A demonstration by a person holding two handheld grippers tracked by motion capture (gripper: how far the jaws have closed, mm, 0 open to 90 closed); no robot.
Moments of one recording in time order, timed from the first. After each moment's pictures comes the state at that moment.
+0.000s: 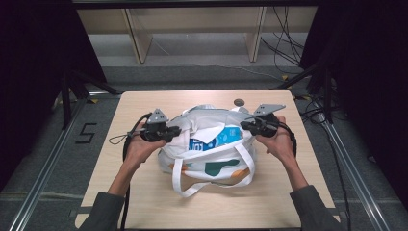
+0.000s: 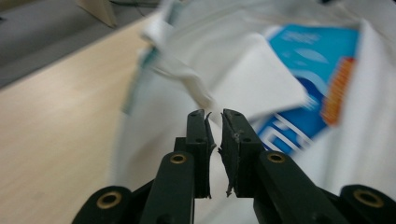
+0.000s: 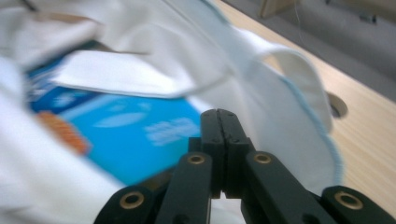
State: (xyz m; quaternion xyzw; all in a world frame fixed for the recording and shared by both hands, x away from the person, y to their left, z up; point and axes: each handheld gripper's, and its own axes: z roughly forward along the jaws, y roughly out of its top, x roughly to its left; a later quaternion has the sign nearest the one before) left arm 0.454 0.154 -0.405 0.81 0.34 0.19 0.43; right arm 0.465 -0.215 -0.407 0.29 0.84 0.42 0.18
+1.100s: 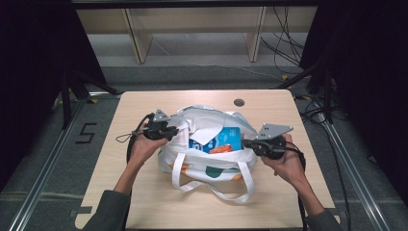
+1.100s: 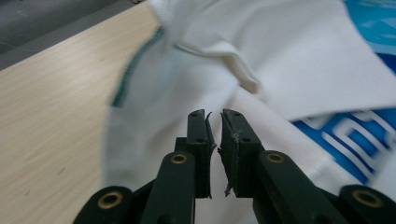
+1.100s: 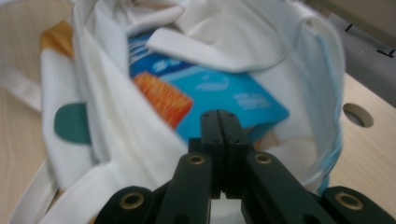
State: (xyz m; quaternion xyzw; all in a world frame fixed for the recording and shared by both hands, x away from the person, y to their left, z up) left arm 0.458 0.152 -0.430 0.84 0.35 0.18 0.38; right arm 0.409 -0.220 -0.406 0.23 0.86 0.42 0.20
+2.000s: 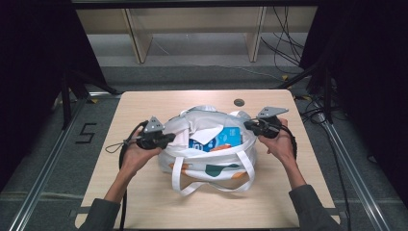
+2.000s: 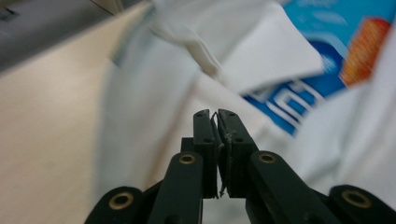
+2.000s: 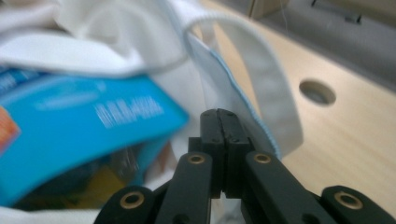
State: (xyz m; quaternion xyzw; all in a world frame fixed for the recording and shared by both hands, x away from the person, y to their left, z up) left arm 0.441 0.168 -0.414 0.82 0.34 0.21 0.42; right arm 0.486 -0.235 -0.432 0.32 0.82 0.43 0.20
